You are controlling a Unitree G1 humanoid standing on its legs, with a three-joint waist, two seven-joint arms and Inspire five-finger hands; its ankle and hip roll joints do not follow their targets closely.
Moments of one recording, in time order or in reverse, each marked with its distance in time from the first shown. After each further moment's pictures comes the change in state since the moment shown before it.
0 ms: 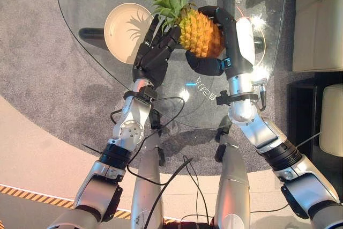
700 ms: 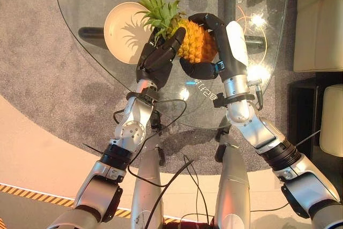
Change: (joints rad) left arm 0.003 0.000 -0.016 -0.003 -0.019 -0.030 -0.028; right arm -0.012 -0.006 0.034 0.000 0.000 0.001 0.058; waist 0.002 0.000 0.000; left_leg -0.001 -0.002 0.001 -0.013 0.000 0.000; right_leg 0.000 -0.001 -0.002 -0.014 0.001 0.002
